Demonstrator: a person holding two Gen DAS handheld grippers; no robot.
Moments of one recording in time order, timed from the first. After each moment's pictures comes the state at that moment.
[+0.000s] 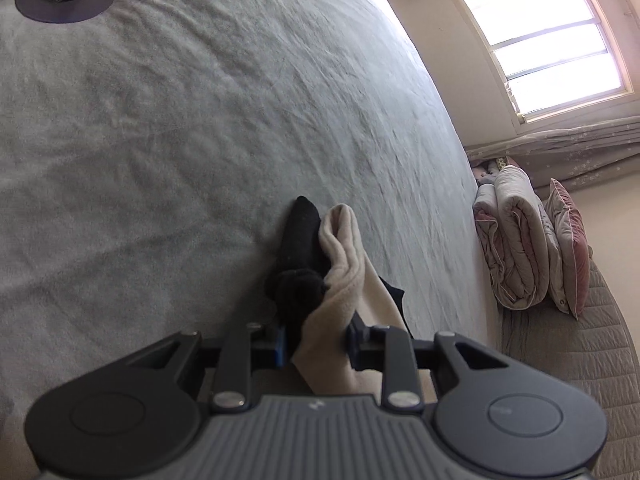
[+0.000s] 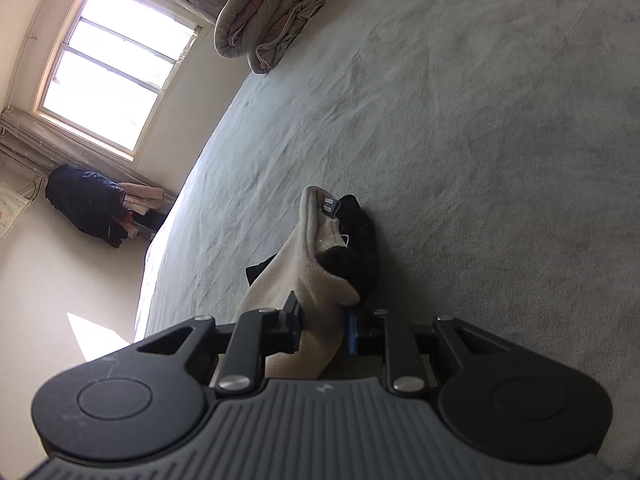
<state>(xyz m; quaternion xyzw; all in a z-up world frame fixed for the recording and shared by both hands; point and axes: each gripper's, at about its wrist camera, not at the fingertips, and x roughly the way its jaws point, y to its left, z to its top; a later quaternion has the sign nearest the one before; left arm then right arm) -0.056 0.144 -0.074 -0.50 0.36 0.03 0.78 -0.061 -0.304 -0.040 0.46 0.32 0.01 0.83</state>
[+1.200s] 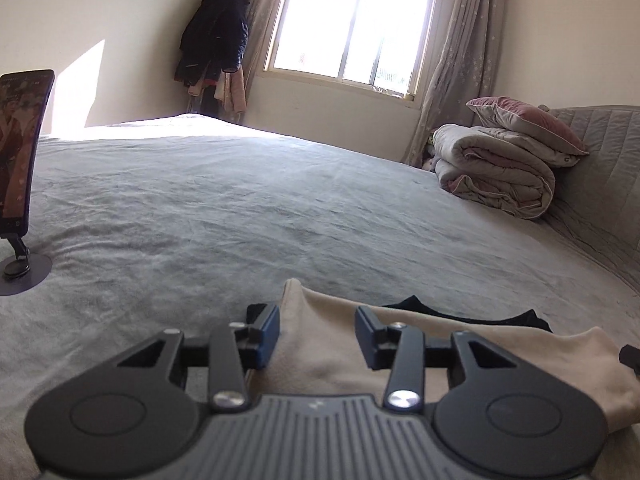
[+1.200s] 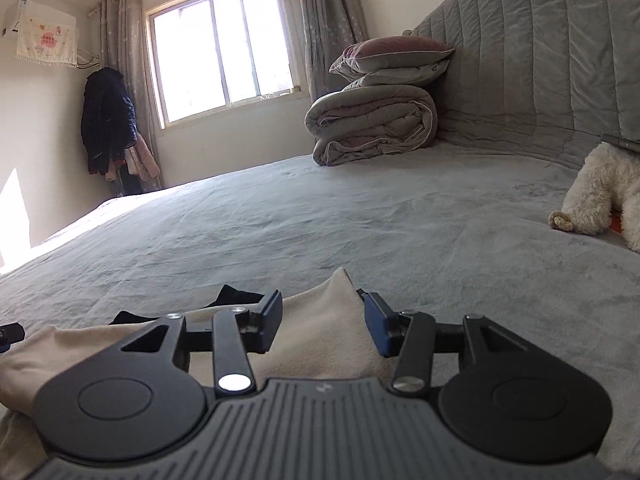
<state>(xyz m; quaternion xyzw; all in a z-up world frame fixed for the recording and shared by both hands) -0.079 0.085 -0.065 -0.11 0.22 0.03 0.97 -0.066 -0.225 -0.053 0.09 0.17 -0.03 0.98</state>
